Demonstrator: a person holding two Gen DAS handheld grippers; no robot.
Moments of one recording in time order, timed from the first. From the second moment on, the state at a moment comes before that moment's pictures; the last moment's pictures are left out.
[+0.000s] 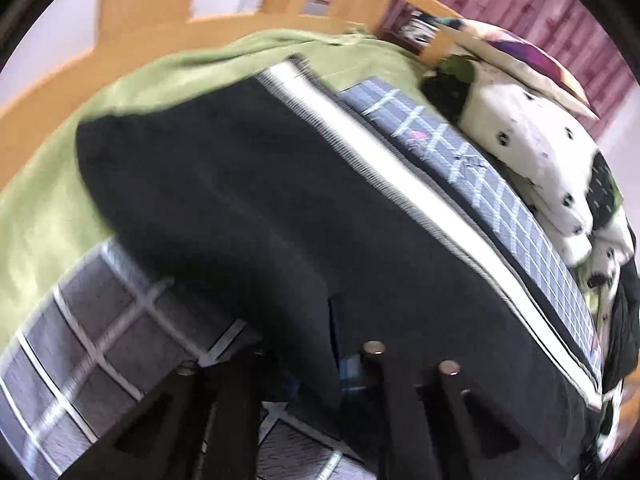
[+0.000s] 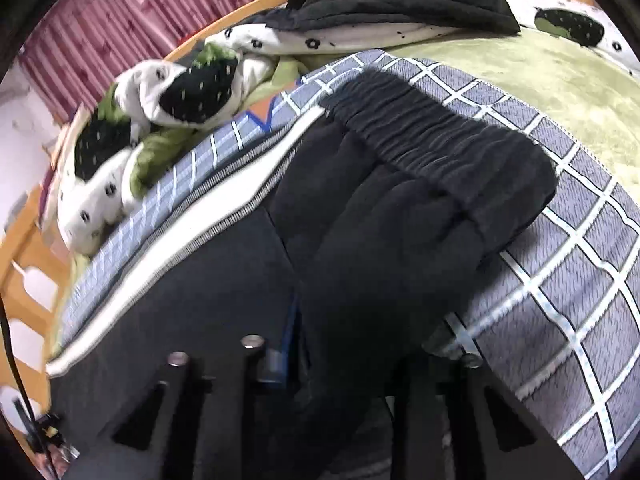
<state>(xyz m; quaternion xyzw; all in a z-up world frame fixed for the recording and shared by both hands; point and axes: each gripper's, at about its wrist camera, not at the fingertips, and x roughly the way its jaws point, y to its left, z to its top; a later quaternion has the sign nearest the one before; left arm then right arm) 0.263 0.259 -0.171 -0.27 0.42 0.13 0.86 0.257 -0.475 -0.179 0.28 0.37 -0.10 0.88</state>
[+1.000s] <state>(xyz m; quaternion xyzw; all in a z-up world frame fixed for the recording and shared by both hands) 0.044 0.235 -0.162 -0.18 0.44 0.04 0.88 0.020 -0.534 -0.154 0.24 0.37 -0.06 0.89</state>
